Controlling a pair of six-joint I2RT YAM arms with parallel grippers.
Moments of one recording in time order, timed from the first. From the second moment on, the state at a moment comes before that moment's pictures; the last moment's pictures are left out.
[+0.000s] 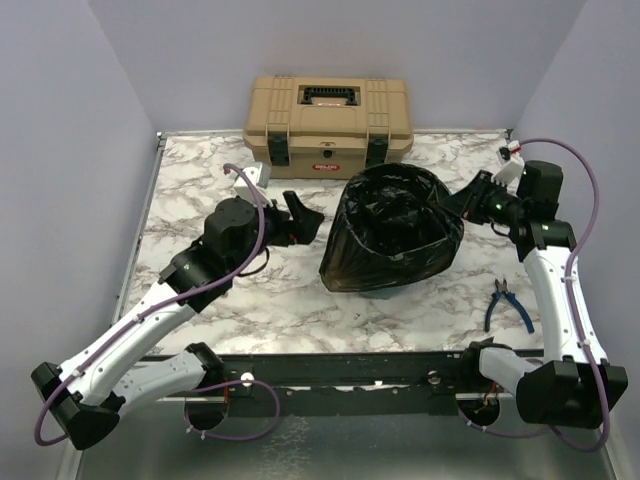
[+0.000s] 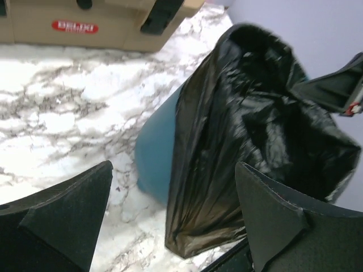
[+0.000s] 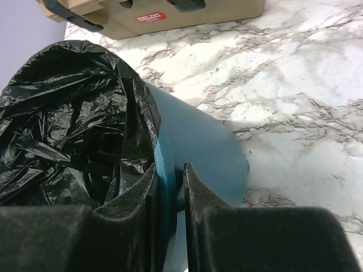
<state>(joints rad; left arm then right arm) -0.75 0.92 0.96 -0.30 -0.15 -0.60 -0.11 1.08 1.06 -0.51 -0.59 0.35</state>
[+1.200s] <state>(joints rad) -0.75 1.29 1.25 -0.47 0.00 -0.48 0.04 0.94 1.12 -0.59 -0.50 0.44</state>
